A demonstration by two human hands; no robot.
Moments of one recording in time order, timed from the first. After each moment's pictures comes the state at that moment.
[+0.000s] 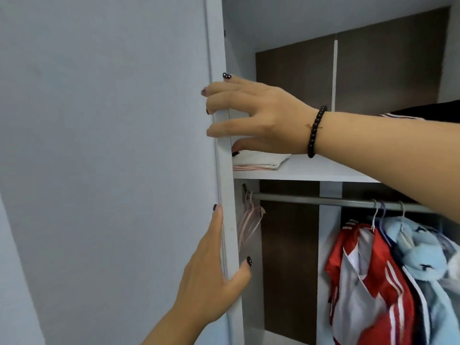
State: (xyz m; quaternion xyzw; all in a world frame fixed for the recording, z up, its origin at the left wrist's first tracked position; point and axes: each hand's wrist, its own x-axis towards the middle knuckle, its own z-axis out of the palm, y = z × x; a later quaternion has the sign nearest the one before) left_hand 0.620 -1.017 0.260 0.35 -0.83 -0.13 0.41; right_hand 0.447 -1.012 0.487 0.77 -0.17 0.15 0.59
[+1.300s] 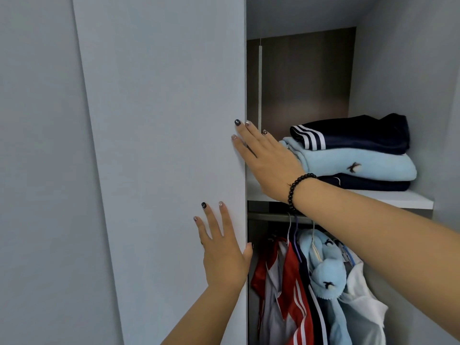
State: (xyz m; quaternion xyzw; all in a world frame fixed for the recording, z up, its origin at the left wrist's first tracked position) left_hand 0.292 -1.068 0.237 0.46 -0.78 0.02 0.41; right_hand 0.190 -1.008 0.414 0.62 -0.61 0.03 0.49
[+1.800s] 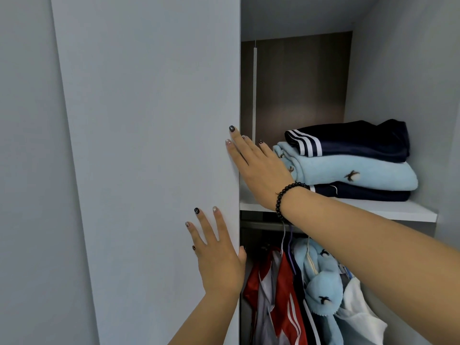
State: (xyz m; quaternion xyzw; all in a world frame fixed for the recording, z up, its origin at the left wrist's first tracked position) left_hand 0.252 -1.100 0.227 0.48 -0.76 0.03 0.43; right_hand 0.172 -1.034 0.409 0.60 -0.65 0.02 0.47
